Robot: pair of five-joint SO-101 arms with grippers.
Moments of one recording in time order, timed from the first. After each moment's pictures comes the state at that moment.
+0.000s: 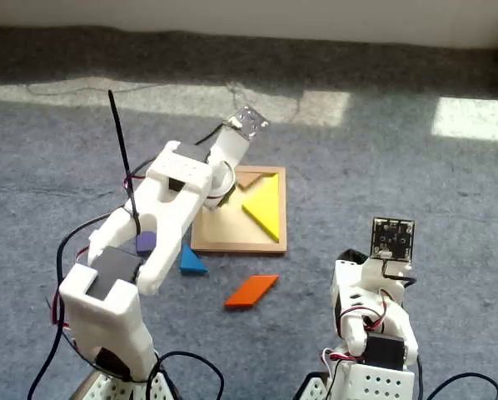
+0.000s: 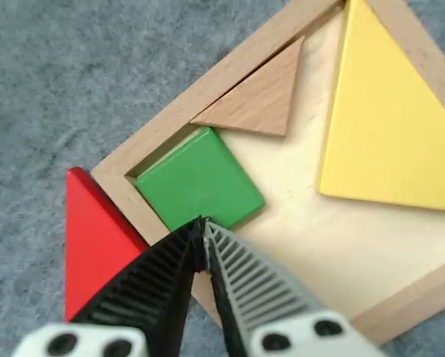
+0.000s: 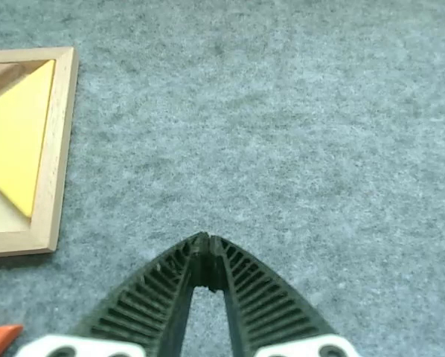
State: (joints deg) left arm 13.1 17.8 12.1 54.1 -14.4; right arm 3.4 -103.8 96.0 55.8 5.5
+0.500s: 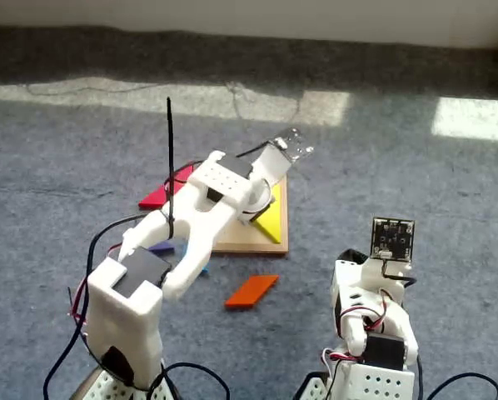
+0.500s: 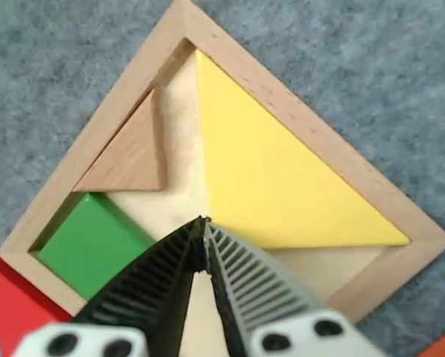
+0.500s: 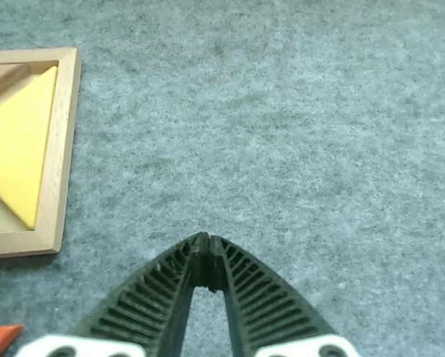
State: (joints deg) left arm 25.0 21.8 7.3 55.3 -14.5; right arm 3.4 -103.8 96.0 55.8 5.5
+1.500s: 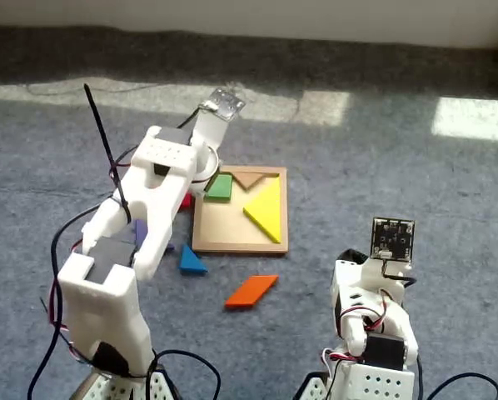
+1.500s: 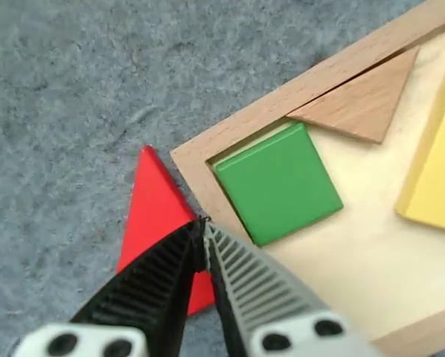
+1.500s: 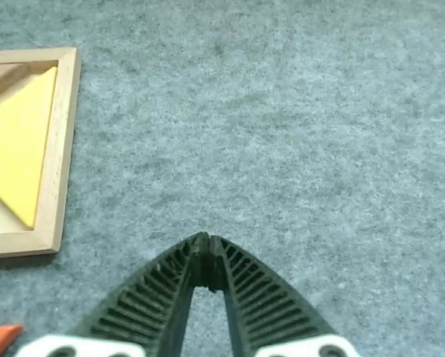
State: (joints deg) left arm 7.9 21.8 3.6 59.4 -11.0; right arm 3.4 -103.8 96.0 55.8 5.5
